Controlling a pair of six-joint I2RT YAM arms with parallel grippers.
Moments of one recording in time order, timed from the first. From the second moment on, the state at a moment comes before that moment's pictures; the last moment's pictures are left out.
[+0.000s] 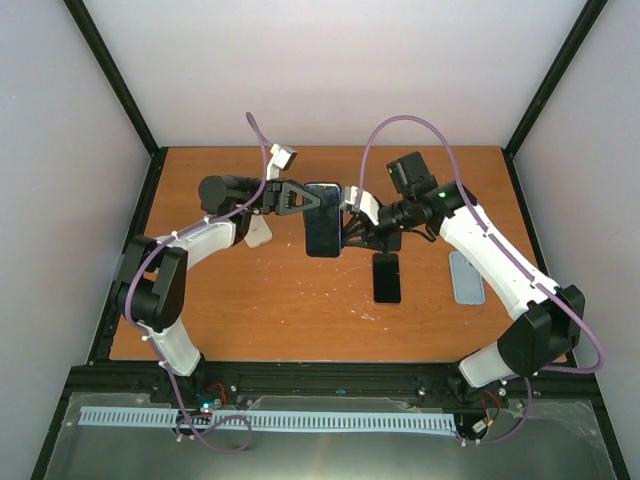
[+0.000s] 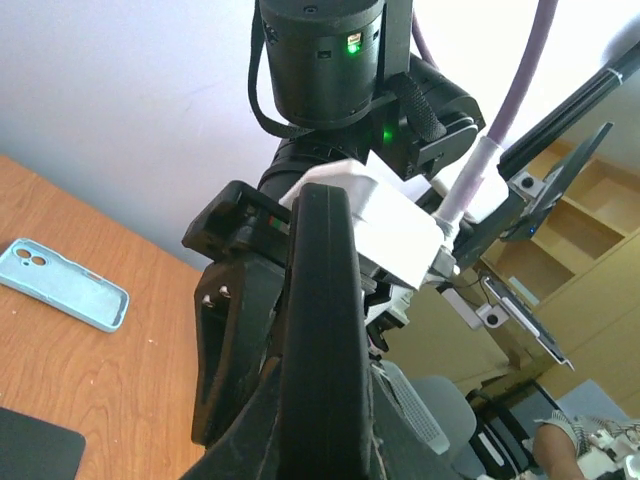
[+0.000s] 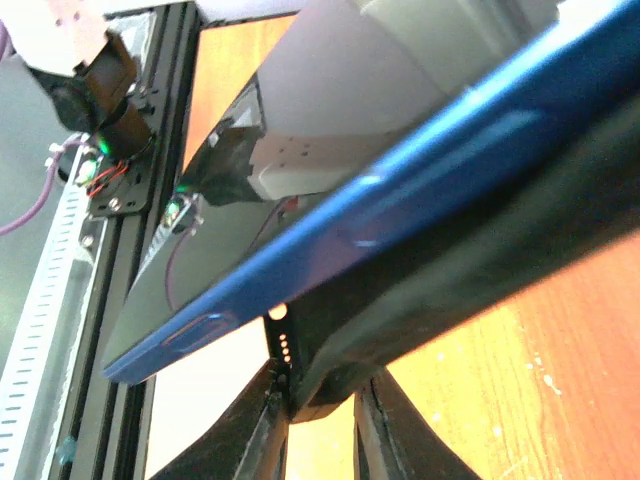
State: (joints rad) left arm -0.35 1.72 1.08 1.42 1.46 -1.54; right arm 0.50 1.48 1.44 -0.96 -0.79 -0.71
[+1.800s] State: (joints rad) left arm -0.44 1.70 1.17 0.04 1.14 -0.51; right arm 0.32 1.71 1.12 -0.43 -1.27 -0.18
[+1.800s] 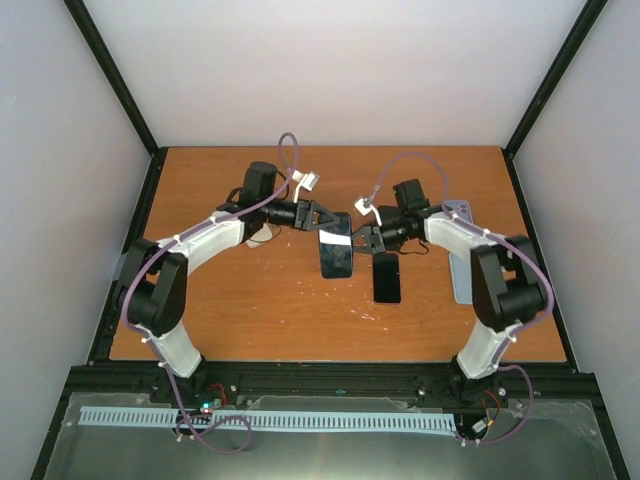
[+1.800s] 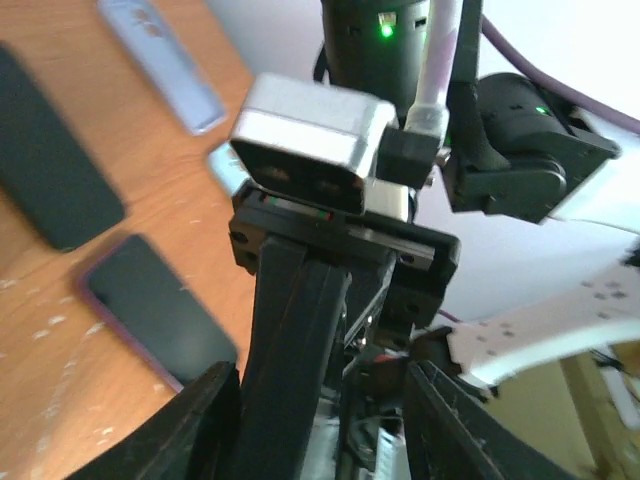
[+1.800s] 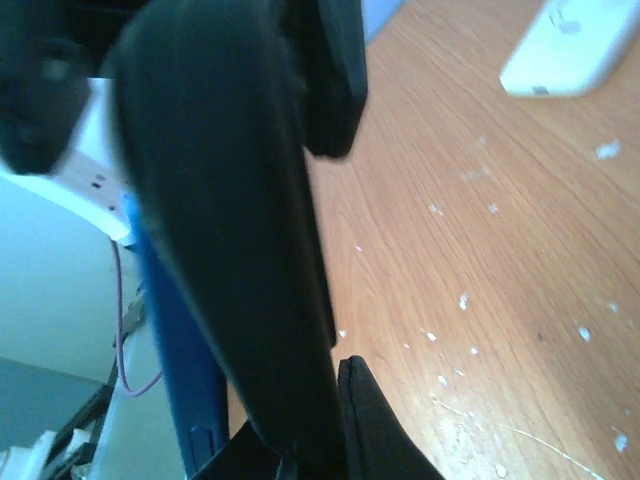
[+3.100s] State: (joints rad) left arm -0.57 1.48 0.79 -0.07 0.34 -0.42; right arm 0.25 1.87 1.15 -0.46 -0.87 -0.06
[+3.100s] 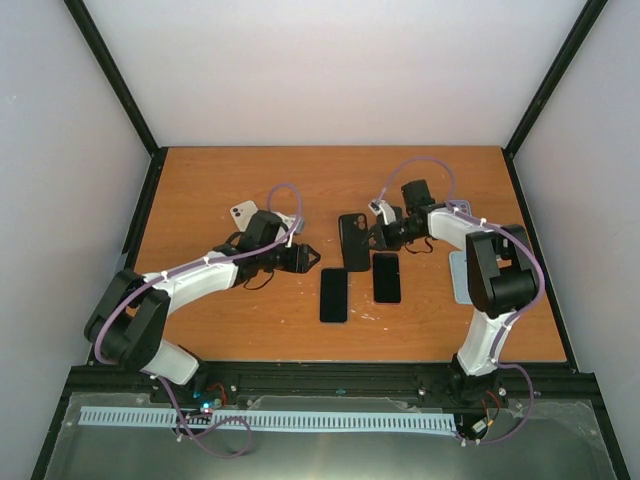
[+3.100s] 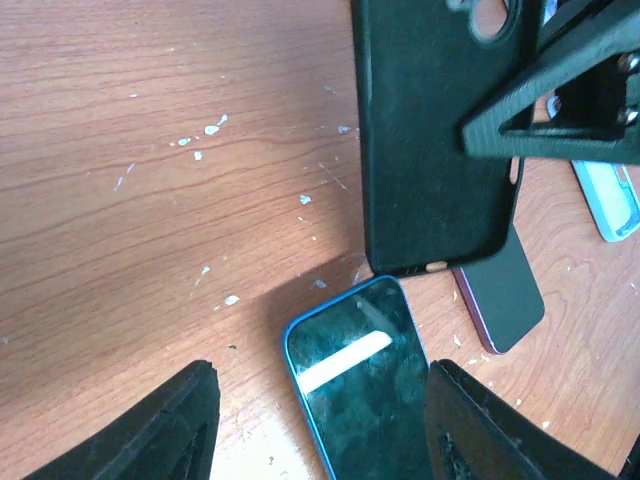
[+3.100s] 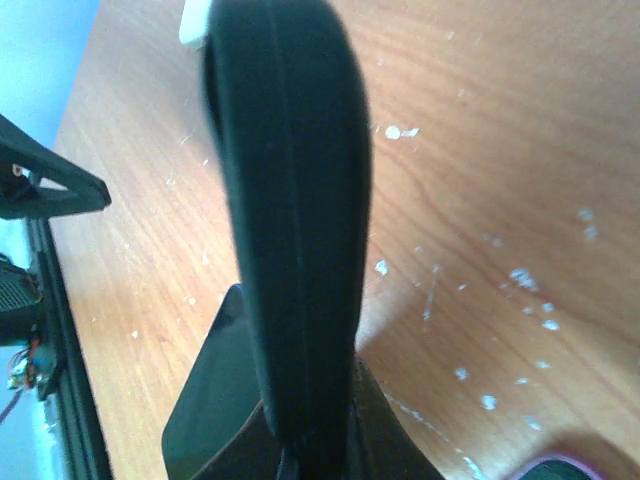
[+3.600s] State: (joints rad) left arm -0.57 1.51 0.86 -0.02 0.36 -0.32; right arm -0.01 1.62 1.17 -0.66 -0.73 -0.27
